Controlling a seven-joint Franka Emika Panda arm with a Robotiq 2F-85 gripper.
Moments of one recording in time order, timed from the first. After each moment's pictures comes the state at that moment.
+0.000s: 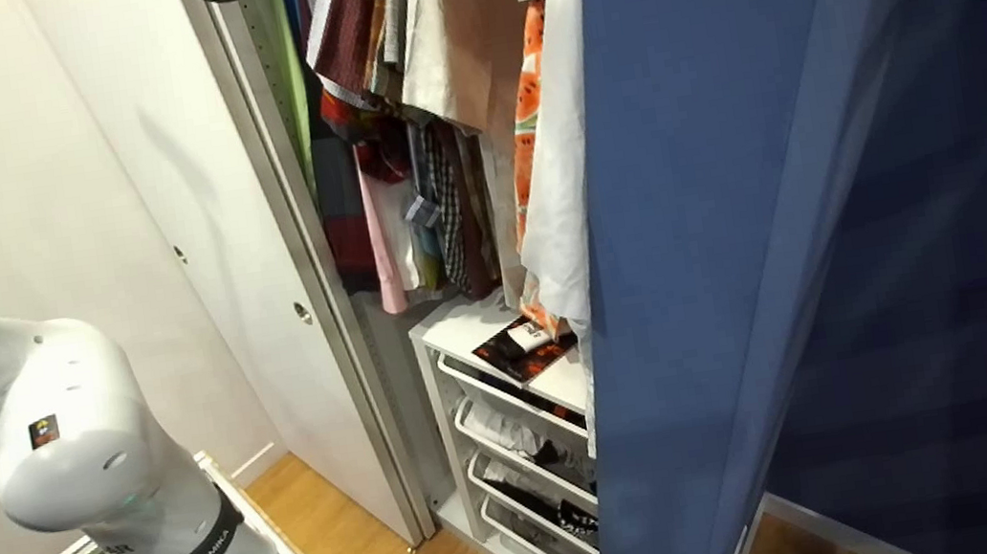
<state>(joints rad) -0.16 -0.62 -0.28 -1.84 -0.02 2.46 0.00</state>
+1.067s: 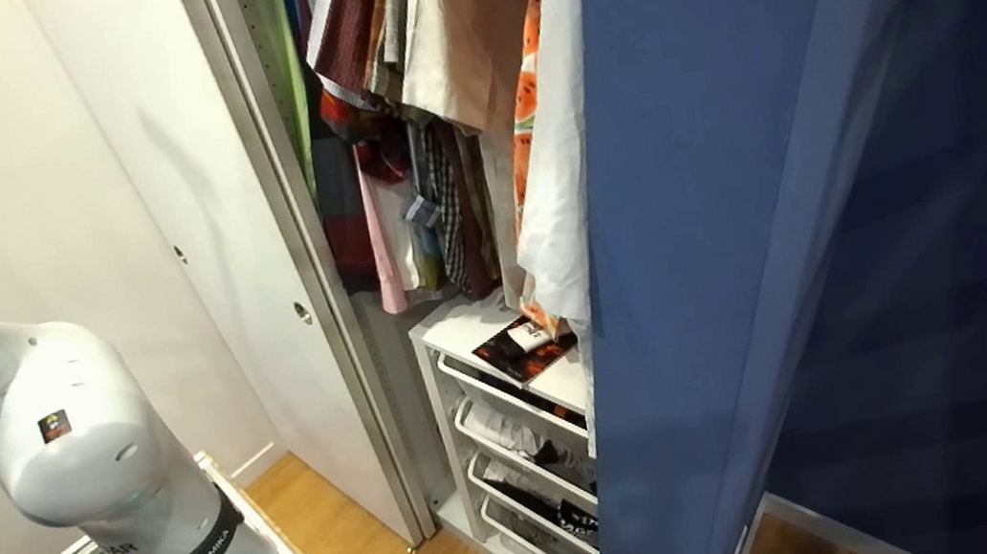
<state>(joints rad) -0.08 -0.65 -0.20 -1.79 -0.02 2.49 -0.09</state>
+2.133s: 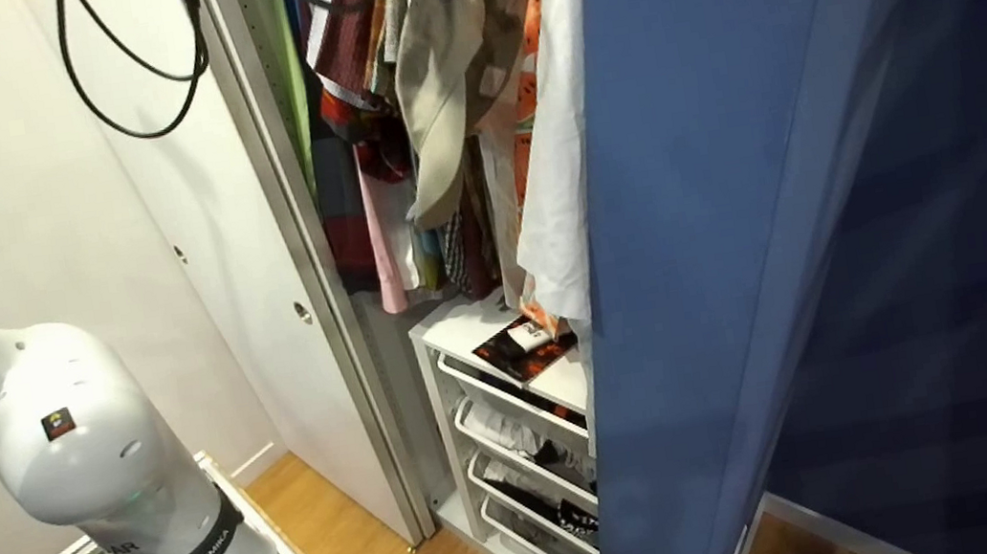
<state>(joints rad) -0.06 -0.77 -0.22 -2.17 -0.03 2.15 -0.21</state>
